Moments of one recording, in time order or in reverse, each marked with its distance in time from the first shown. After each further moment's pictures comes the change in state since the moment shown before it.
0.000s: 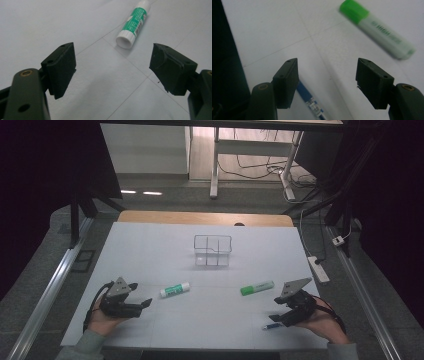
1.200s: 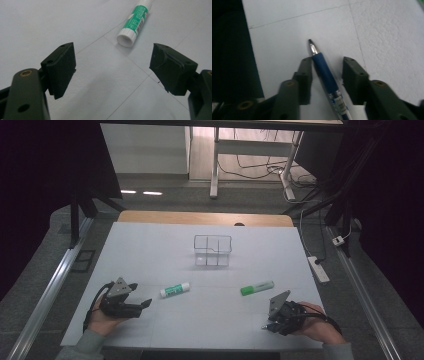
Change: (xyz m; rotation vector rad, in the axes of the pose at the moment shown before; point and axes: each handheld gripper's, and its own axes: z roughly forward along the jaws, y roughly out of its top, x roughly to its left) left arm -0.001 -0.001 0.001 0.011 0.005 0.006; right arm 0.021 -0.001 0.029 0.216 0.070 -0.216
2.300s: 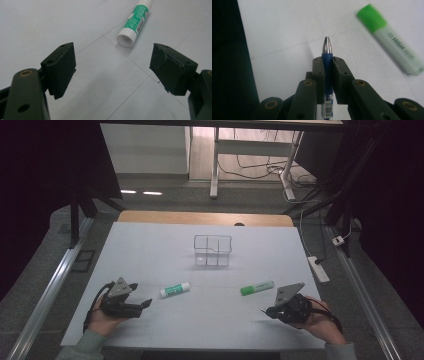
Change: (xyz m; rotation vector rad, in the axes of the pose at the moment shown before) left arm 0.000 0.000 0.000 0.001 0.004 -0.001; right arm -0.007 0.003 -0.032 -0.206 -0.094 0.093
